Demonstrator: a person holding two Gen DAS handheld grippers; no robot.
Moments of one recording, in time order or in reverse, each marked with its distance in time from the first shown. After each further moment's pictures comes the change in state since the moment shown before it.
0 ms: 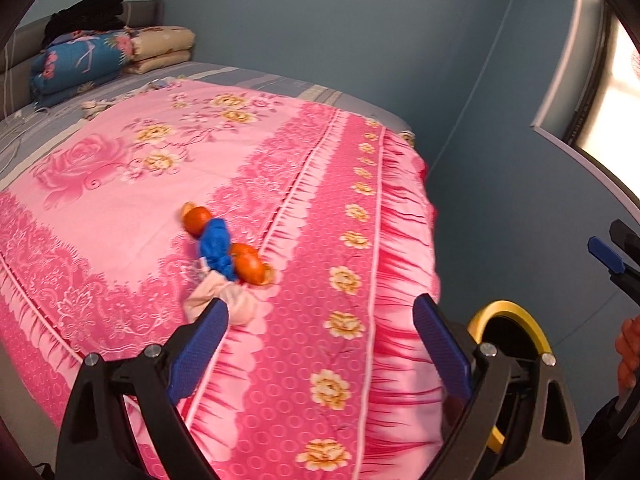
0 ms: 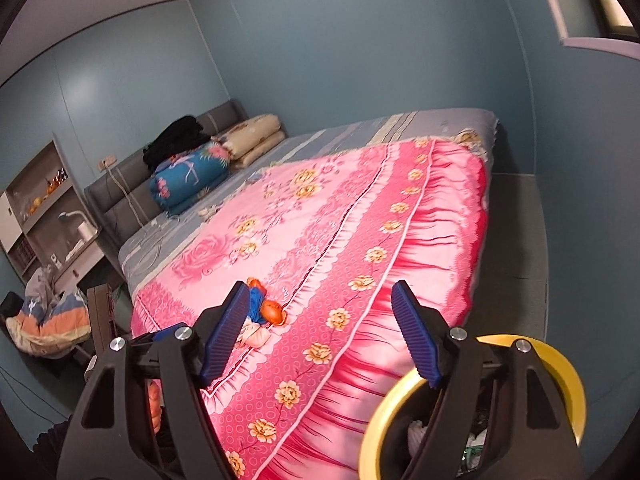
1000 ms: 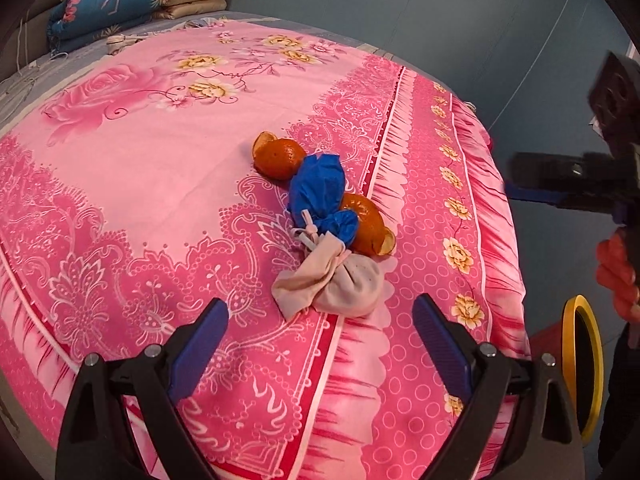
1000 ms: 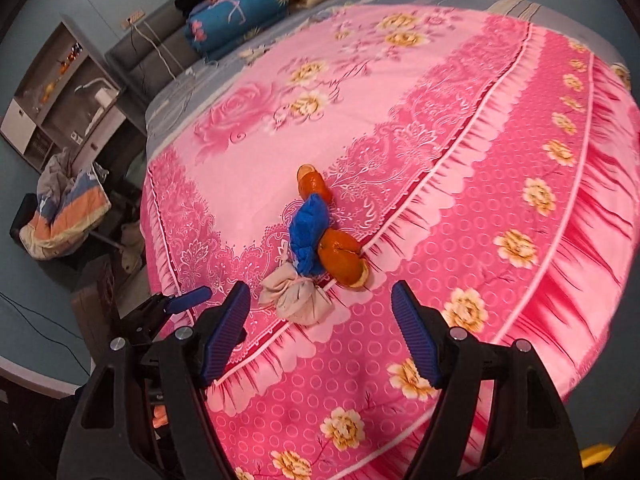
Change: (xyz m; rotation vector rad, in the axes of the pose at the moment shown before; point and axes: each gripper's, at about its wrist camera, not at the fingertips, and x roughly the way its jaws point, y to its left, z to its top) left arm 0.096 0.112 -0.017 -0.079 0.150 0.046; right arm 0.314 0.112 -0.007 -0.176 0.595 0.169
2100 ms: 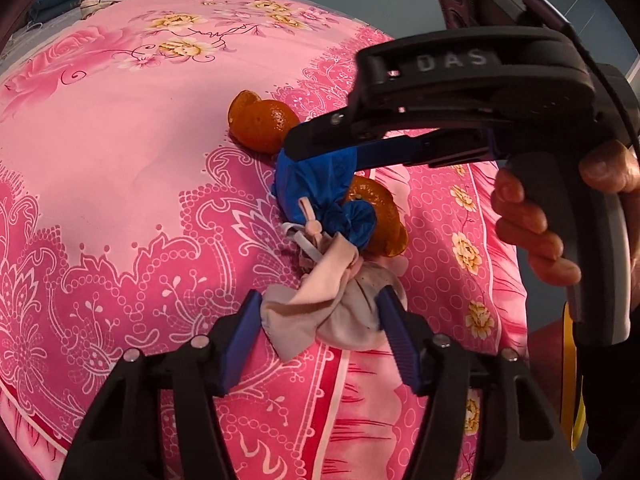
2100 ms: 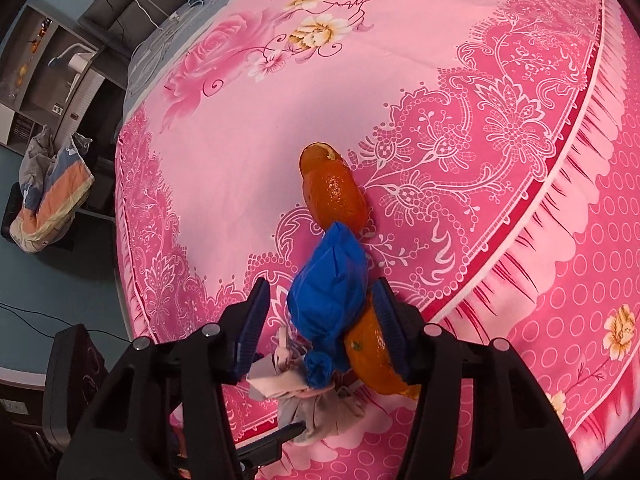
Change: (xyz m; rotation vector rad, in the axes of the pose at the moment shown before) left arm 0.057 0.017 0.010 -0.033 0.090 -0.114; right arm 0.160 0.014 0.066 0.002 0.233 0.009
